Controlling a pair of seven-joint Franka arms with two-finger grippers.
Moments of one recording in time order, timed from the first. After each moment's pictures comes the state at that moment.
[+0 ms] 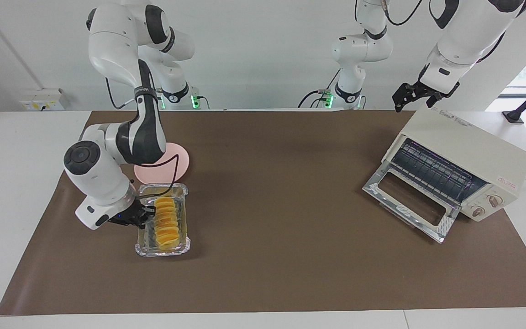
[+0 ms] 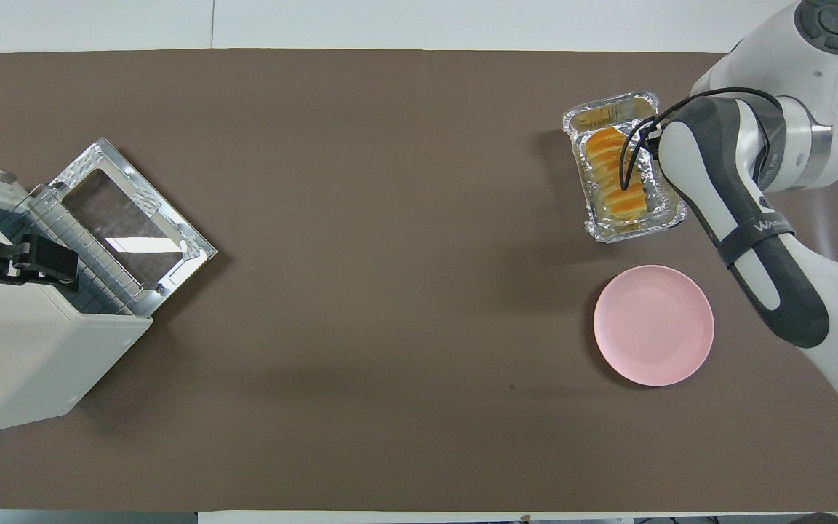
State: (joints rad) left arm 0.00 -0.07 -0.12 -1.62 0.04 1.36 -0.16; right arm 0.04 0.55 0.03 -1.35 -0.01 1.89 -0.01
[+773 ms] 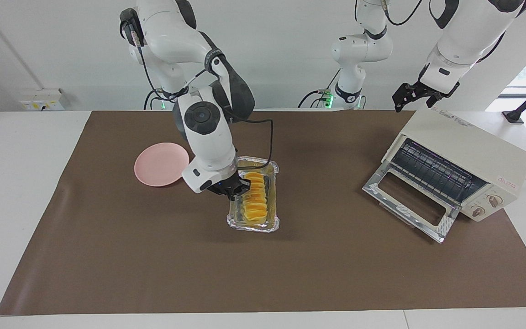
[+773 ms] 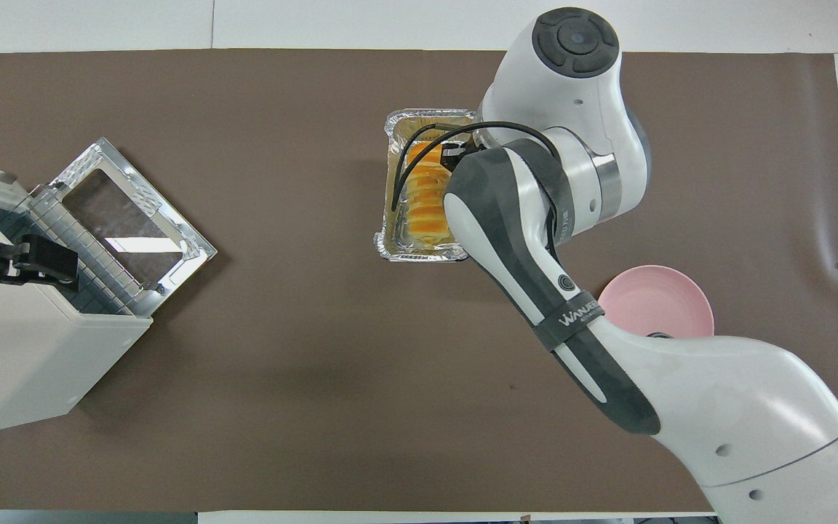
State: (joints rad) left arm 0.00 -0.07 -0.12 -1.62 0.04 1.36 -0.16; right arm 0.39 0.58 0.04 -1.26 0.11 1.86 0.57
